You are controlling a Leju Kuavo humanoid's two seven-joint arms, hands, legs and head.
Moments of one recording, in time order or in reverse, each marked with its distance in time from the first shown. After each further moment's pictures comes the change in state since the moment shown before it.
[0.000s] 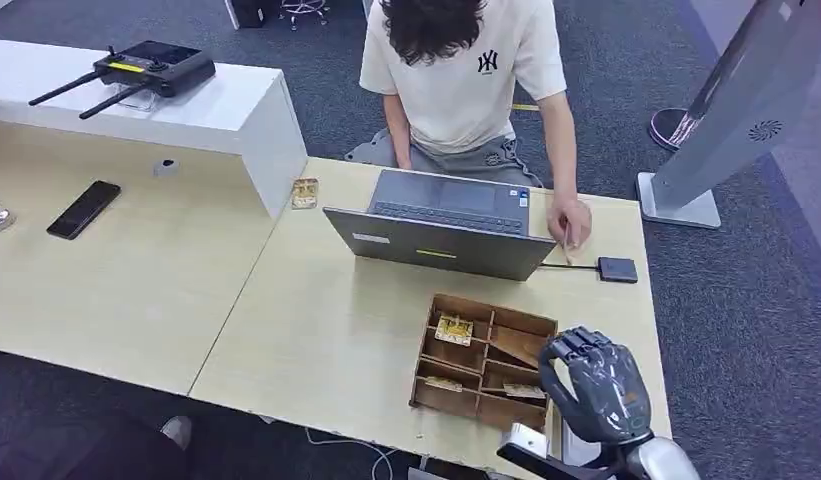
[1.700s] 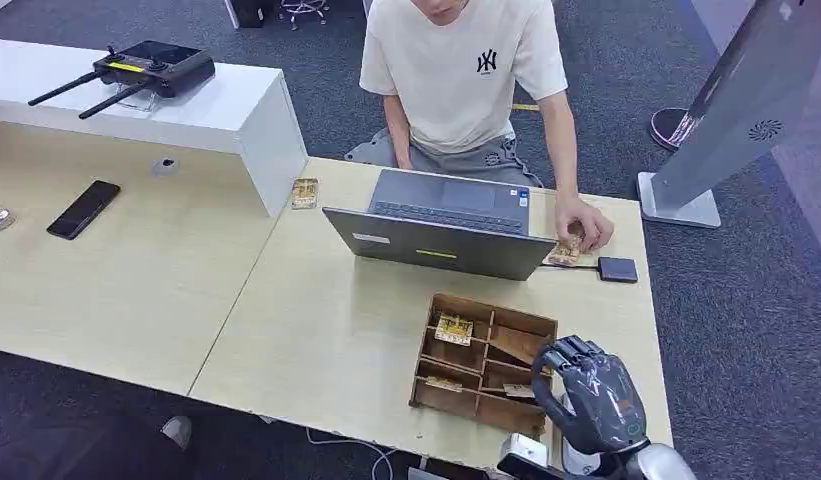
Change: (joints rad) left arm 0.002 0.014 0.019 0.000 0.000 -0.001 0.014; right arm 0.005 -0.039 0.042 -0.019 -0.086 0.063 -0.005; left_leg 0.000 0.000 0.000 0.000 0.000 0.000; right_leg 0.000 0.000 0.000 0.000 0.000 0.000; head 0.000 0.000
